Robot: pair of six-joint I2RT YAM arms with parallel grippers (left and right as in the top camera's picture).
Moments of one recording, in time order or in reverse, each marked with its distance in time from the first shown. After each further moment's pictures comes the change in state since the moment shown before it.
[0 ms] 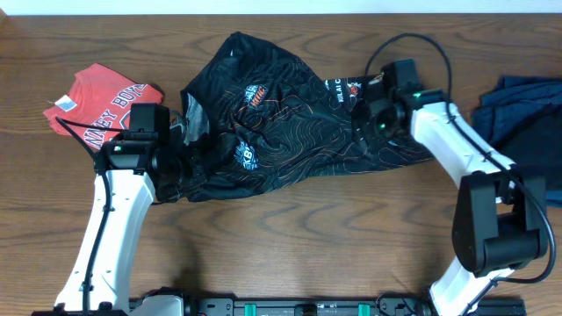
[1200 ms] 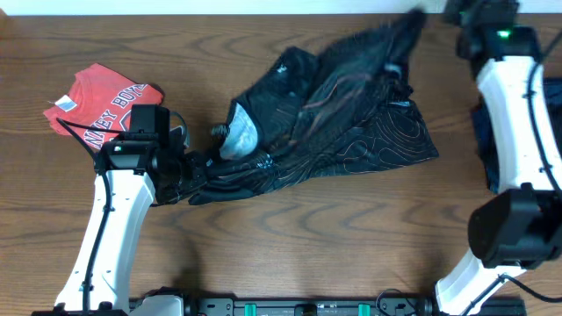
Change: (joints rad) left arm 0.000 0.000 -0.002 -0.019 0.000 0.000; right arm -0.230 0.021 0.587 0.070 0.414 0.313
